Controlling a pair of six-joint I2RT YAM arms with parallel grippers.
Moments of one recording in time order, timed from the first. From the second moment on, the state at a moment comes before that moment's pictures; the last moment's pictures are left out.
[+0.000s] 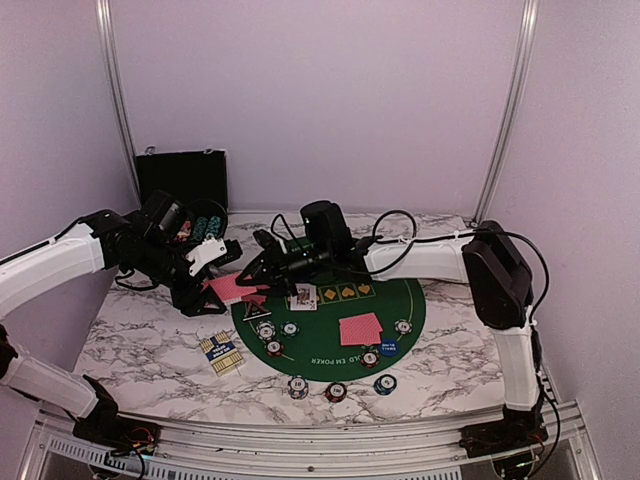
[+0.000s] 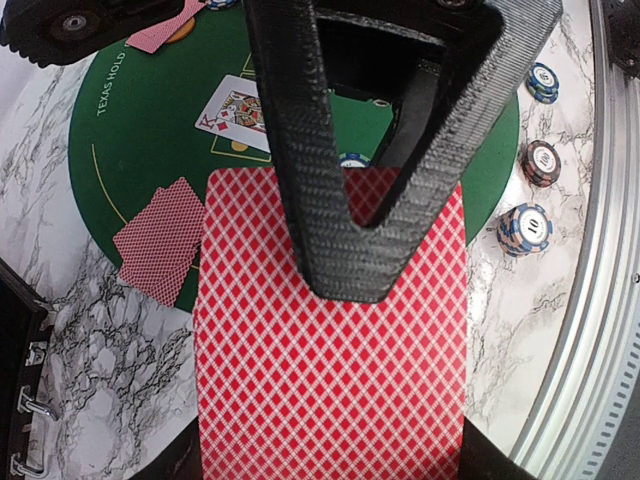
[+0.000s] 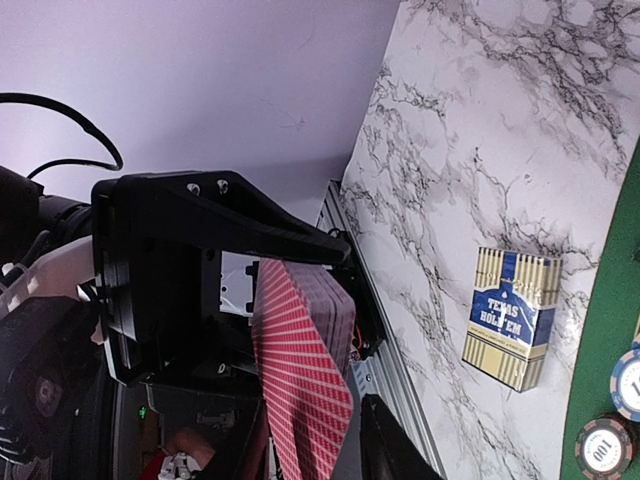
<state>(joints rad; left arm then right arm) -0.57 1.30 1.10 -0.83 0.30 0.47 0.87 2.17 1.63 0.17 -0.94 1.08</state>
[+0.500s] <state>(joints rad) -0.57 1.30 1.10 -0.83 0.30 0.47 0.85 2.13 1.61 0.15 -0.94 1.06</state>
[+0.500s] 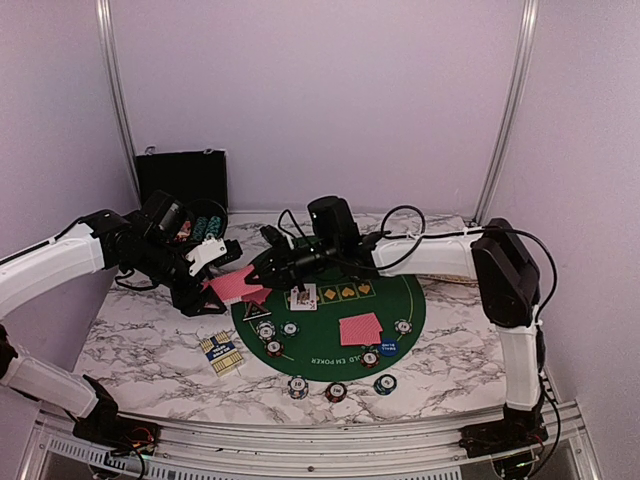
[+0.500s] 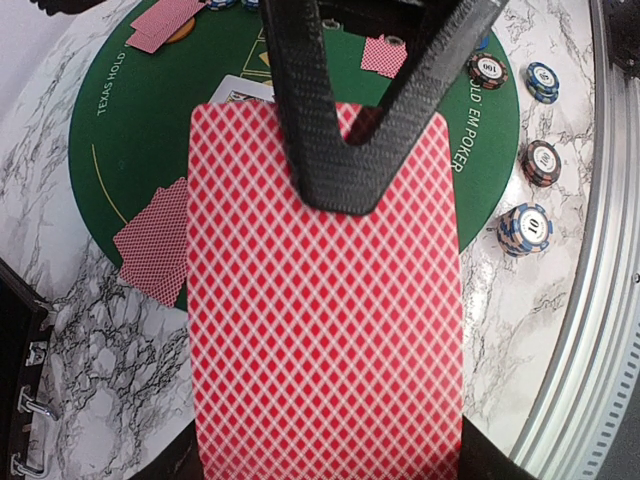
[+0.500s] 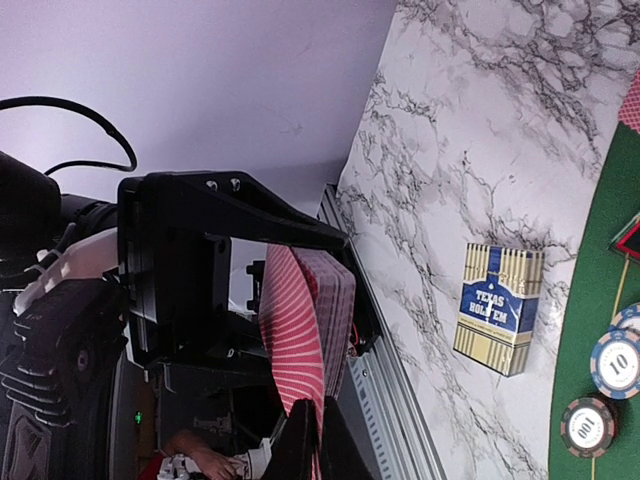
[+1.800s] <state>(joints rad) -0.57 1.30 1.10 -0.83 0.29 0.47 0.83 2.21 2.06 -0.79 0.24 0.07</state>
